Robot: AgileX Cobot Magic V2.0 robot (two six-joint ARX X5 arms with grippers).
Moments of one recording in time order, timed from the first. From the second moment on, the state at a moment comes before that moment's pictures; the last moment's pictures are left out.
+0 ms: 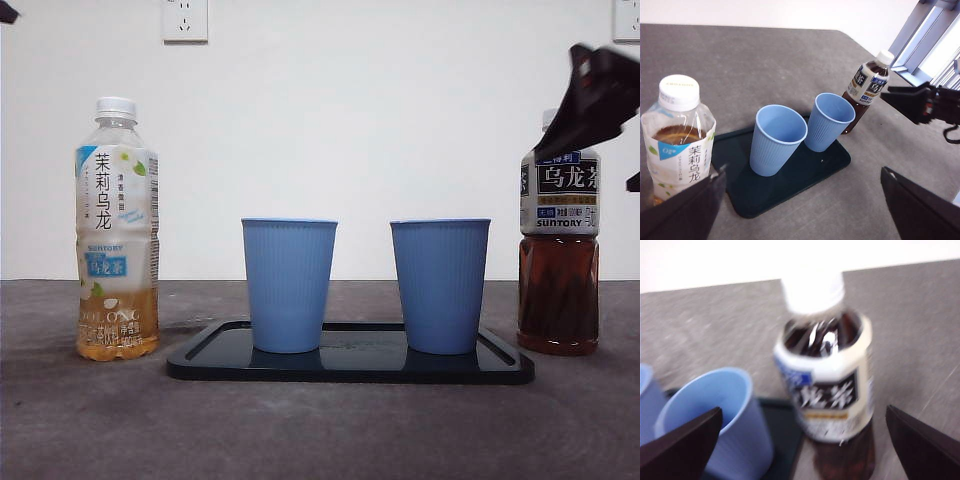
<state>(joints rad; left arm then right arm) -0.23 0.60 0.75 -0.51 0.53 -0.14 0.19 0.93 0.38 0.29 -0.16 0.23</state>
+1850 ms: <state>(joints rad) -0.23 0.60 0.75 -0.49 0.53 -0.14 0.18 1.40 0.37 0.84 -0.08 0.16</state>
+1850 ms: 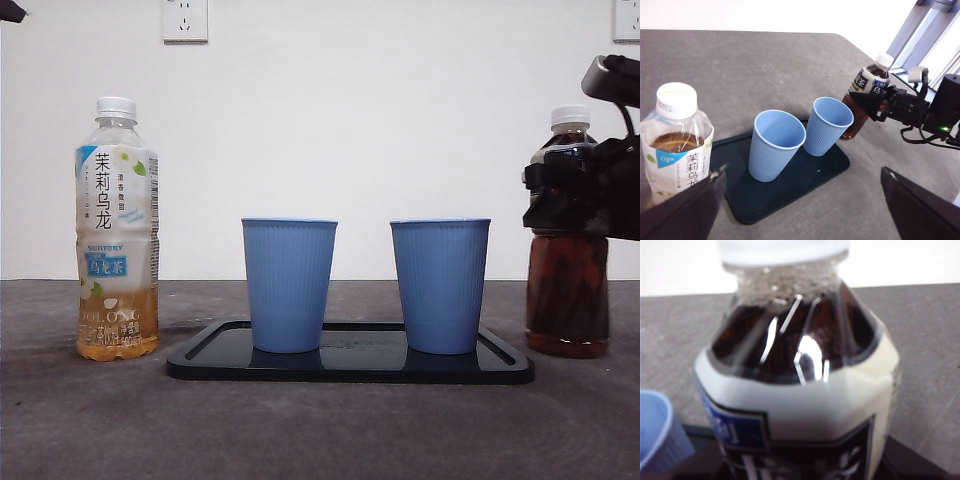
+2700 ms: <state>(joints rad) -0.23 0.63 0.75 -0.49 0.53 -0.12 0.30 1.10 0.91 -0.50 0.03 -0.02</state>
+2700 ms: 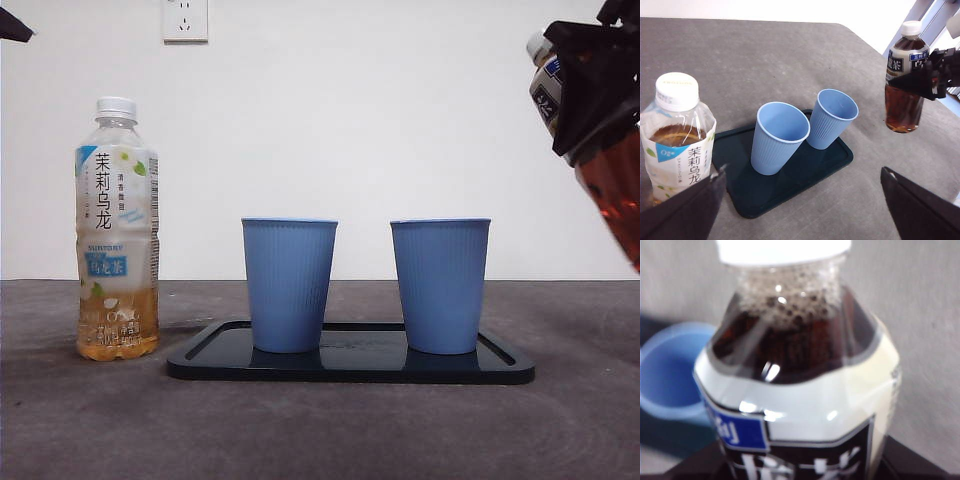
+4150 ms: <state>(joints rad) -0.28 0.61 0.75 -0.49 0.53 -0.09 0.68 1.48 1.11 -0.85 0.85 -0.62</state>
